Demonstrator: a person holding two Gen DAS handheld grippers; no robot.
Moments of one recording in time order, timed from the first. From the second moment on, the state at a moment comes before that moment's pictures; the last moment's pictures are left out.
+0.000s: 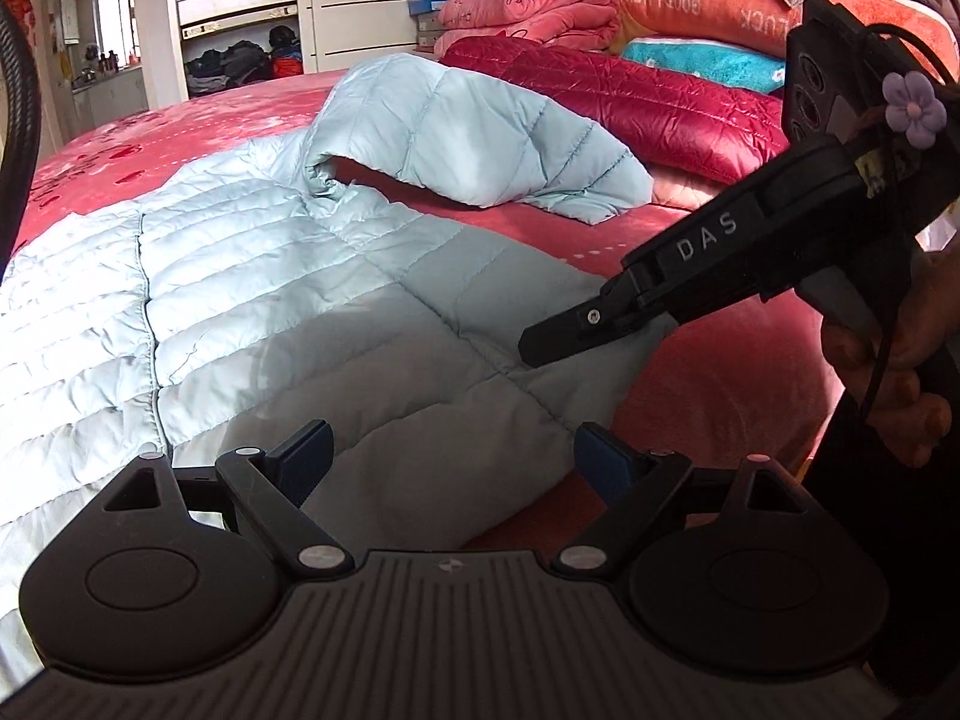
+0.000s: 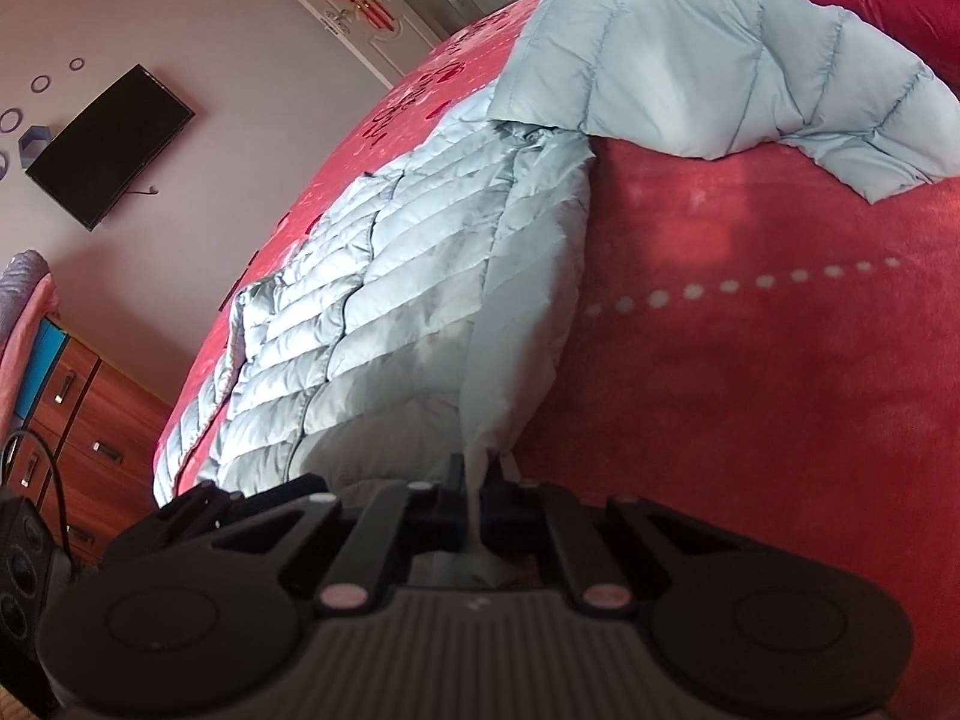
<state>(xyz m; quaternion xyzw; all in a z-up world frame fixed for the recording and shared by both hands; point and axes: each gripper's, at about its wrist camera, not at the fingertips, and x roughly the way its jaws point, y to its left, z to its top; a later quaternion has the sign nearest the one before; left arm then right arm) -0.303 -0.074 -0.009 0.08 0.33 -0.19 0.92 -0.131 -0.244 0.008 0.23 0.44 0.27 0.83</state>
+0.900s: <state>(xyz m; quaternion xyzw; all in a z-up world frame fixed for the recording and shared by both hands) -0.256 -0.078 0.001 0.01 0.31 -0.14 0.94 -0.136 -0.327 0.025 0.30 0.32 0.07 0.90</state>
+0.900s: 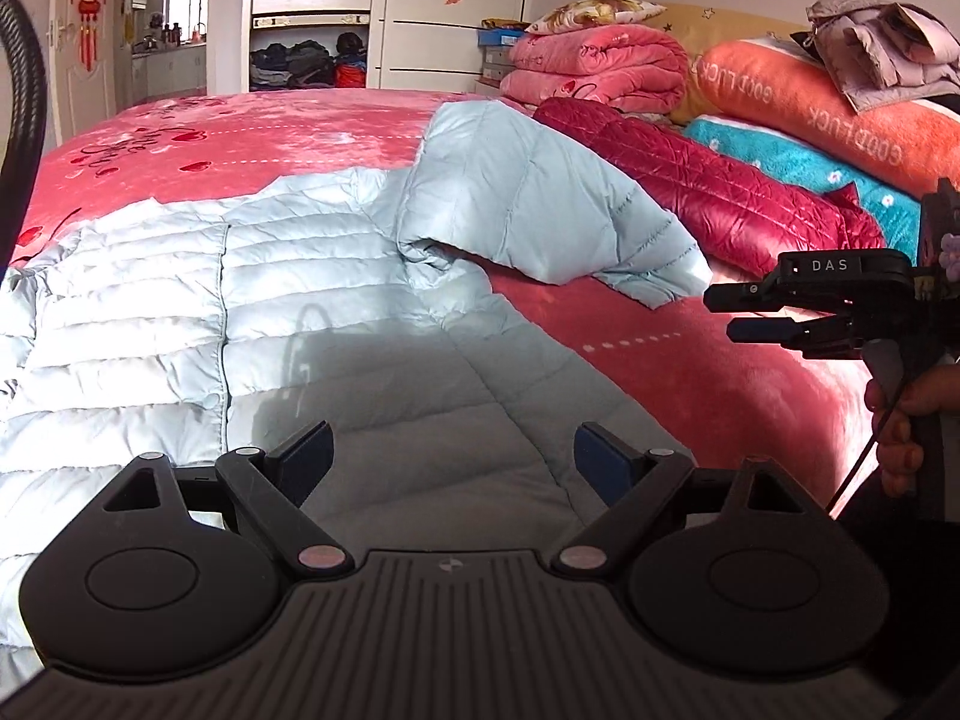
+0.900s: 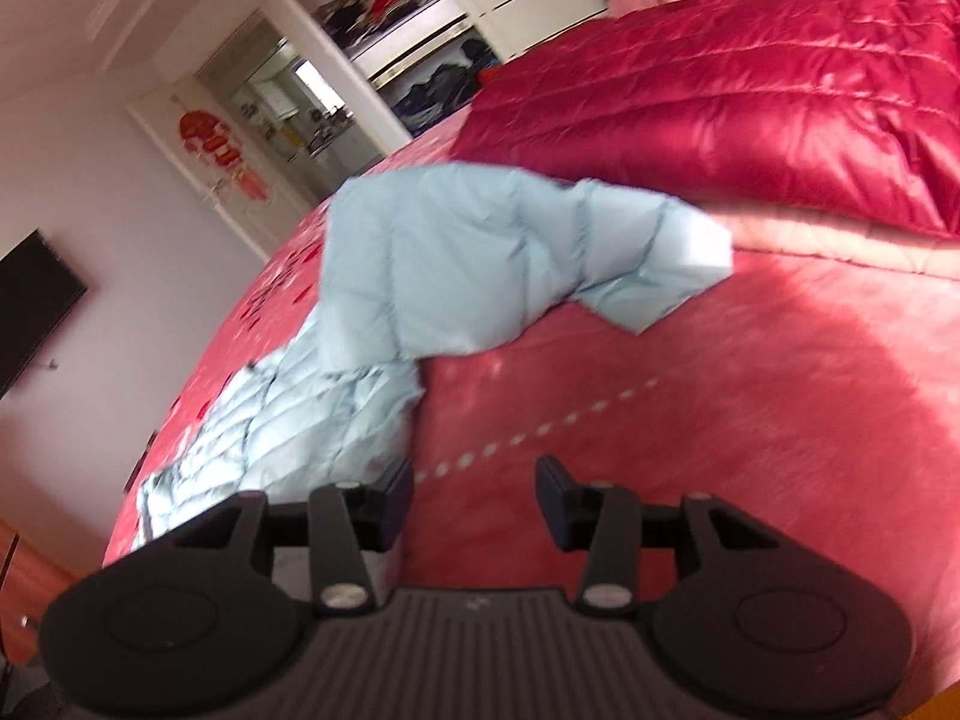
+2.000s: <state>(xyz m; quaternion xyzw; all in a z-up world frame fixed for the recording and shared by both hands) -0.192 -0.096 -0.015 -0.06 0.31 -0.13 0.94 -0.006 -0.380 -0.018 0.14 0.33 0.01 0.93</state>
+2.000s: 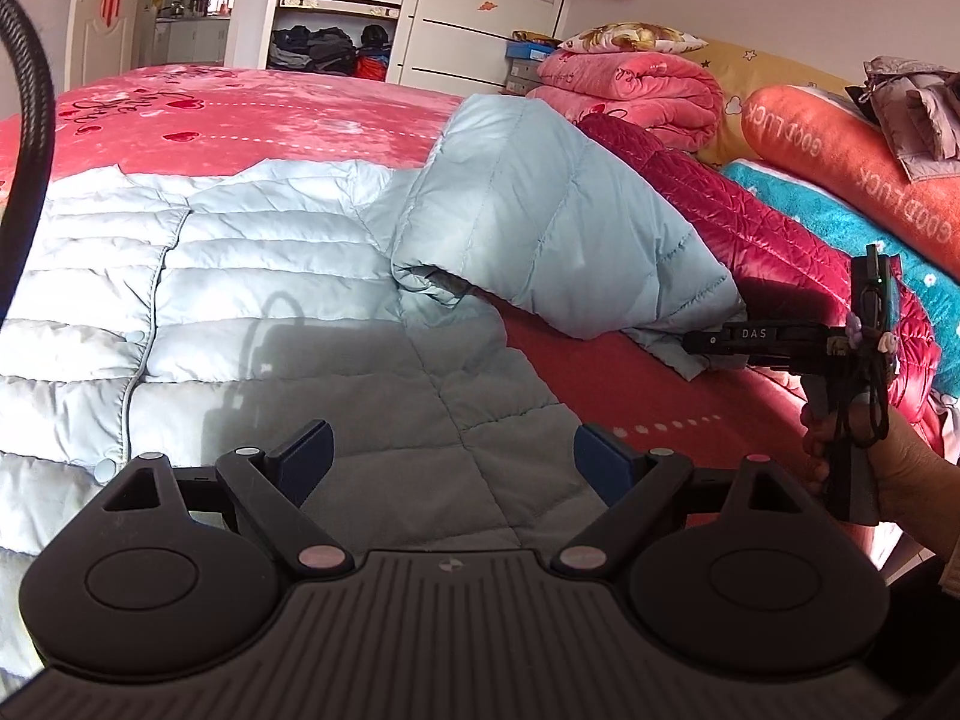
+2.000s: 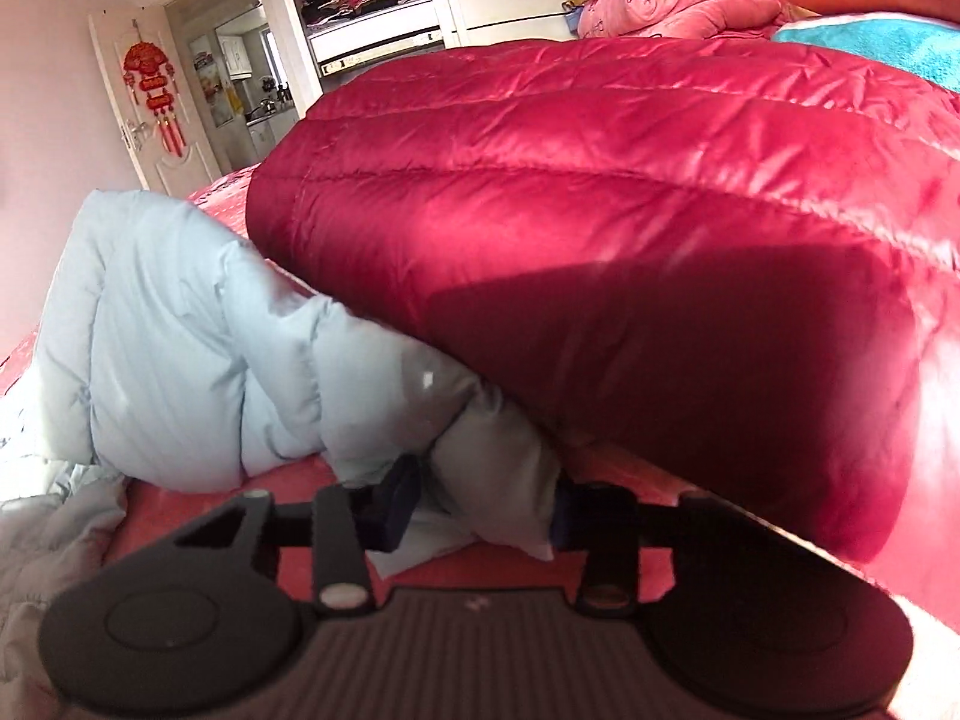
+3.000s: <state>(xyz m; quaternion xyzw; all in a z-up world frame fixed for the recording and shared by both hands) -0.170 -0.035 0.021 -0.11 0.22 -0.06 0.97 -0.071 -0.346 0.073 0.36 0.34 0.32 0.81</state>
